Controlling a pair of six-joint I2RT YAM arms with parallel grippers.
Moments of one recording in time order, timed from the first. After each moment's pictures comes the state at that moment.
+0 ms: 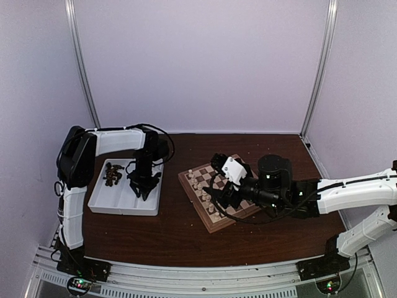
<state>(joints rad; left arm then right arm) -0.58 2.16 1.68 -1.36 -0.07 -0.16 1.12 1.31 0.79 0.28 0.20 -0.24</state>
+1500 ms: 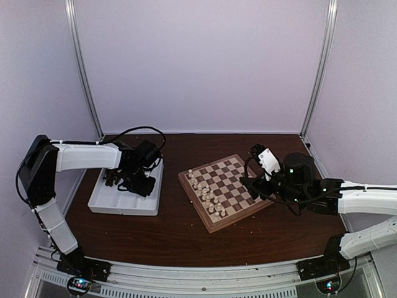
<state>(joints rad) -0.65 1.74 1.17 -0.75 -0.23 -0.37 0.91 1.10 0.64 0.09 0.31 -0.05</state>
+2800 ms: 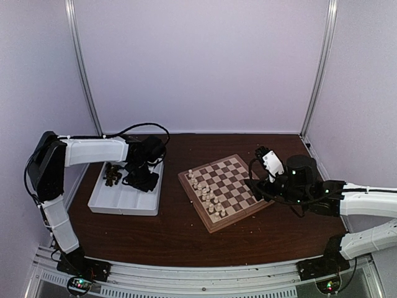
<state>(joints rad) -0.65 1.84 1.29 -0.85 -0.25 -0.37 0.87 1.04 0.59 0.06 0.29 -0.02</state>
